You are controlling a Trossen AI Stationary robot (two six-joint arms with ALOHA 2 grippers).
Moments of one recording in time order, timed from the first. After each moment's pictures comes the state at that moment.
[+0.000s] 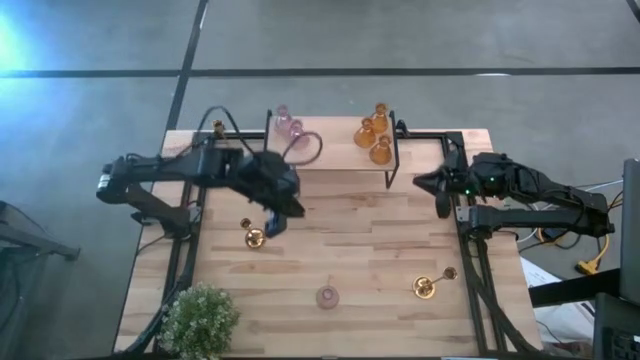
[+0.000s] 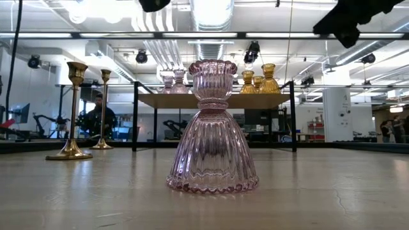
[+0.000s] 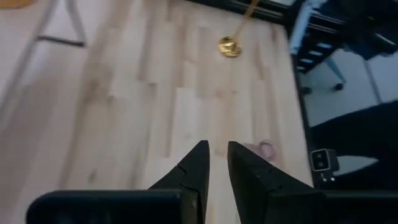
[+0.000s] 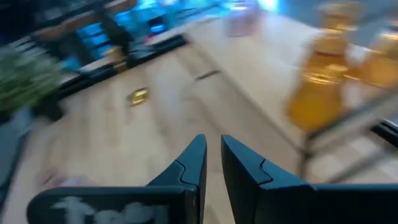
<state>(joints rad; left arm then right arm) -0.02 1.38 1.53 -0.85 0.16 -0.22 -0.19 0.52 0.72 -0.61 0.06 0.32</state>
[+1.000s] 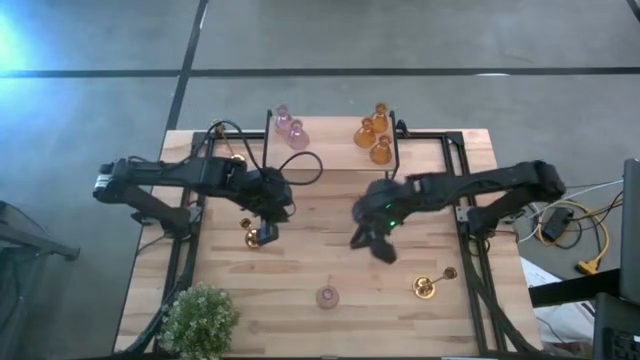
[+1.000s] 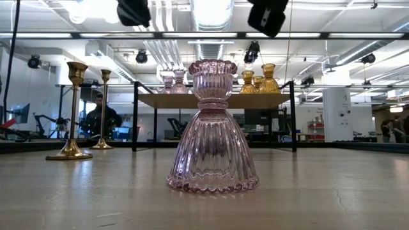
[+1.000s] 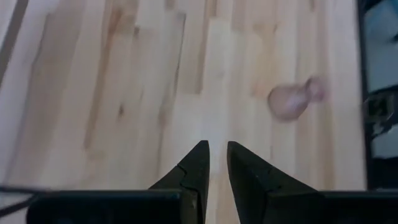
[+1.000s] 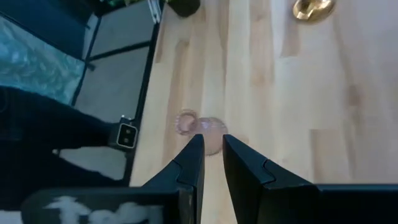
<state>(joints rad) -0.04 1.35 1.42 -1.02 0.04 -0.20 0.11 1.45 1.25 -0.55 -0.35 0.36</state>
